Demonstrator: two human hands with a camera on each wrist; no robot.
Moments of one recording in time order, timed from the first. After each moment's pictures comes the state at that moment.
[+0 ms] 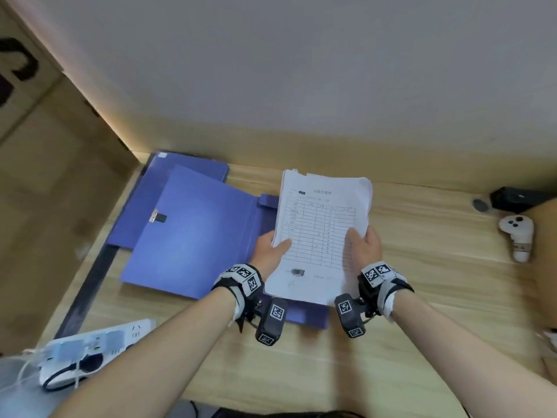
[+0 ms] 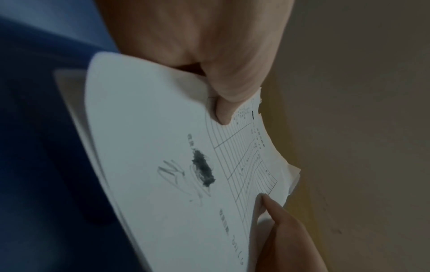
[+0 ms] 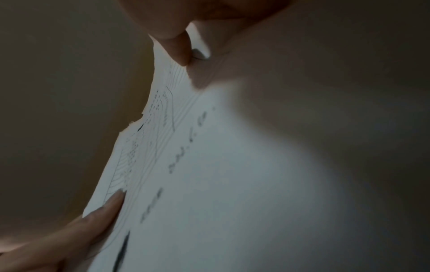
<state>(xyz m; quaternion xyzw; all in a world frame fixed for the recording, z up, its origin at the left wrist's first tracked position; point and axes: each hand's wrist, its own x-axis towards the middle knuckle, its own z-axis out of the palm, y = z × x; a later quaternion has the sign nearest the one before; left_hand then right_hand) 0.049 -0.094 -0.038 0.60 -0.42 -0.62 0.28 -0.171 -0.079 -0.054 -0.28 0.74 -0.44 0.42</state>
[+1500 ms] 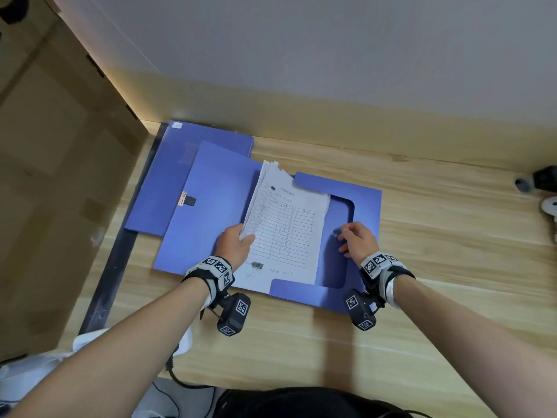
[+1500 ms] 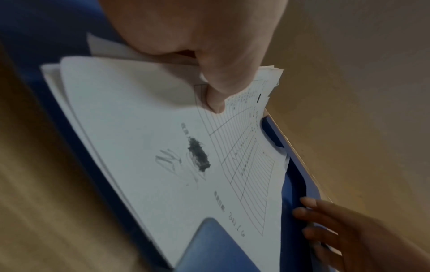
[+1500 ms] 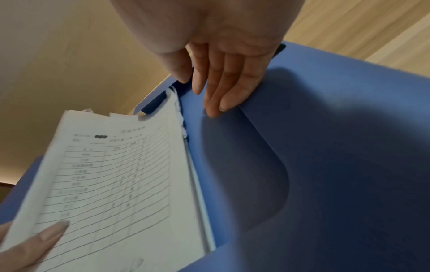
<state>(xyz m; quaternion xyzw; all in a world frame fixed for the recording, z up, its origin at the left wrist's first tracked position) 0.214 -0.118 -0.104 0.70 -0.52 -0.47 0.14 -0.084 -0.093 -0.118 -0.32 0.78 -0.27 0.46</state>
